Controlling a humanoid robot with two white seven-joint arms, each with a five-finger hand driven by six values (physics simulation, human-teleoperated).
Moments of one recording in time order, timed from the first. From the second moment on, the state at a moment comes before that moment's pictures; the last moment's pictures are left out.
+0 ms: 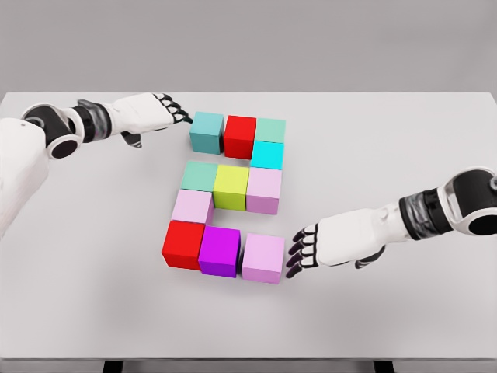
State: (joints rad) left arm -0.90 0.44 -0.69 -0.91 -1.02 -0.61 -0.32; right arm -1.11 -0.96 1.49 -1.76 0.27 -0.61 0.46
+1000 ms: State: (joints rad) left arm -0.90 0.45 -0.70 -0.92 -1.01 -0.61 -0.32; right arm -1.10 -1.02 1.40 -1.76 0.24 -0.61 0.48
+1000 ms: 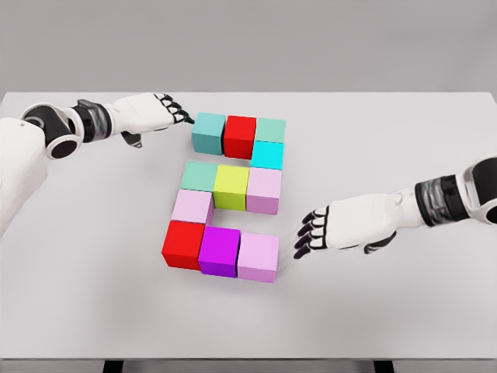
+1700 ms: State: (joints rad) left arm -0.87 0.48 -0.69 -0.99 -1.01 -0.61 -0.32; right arm -0.38 -0.96 0.60 -1.53 -0.35 -0.61 0.50
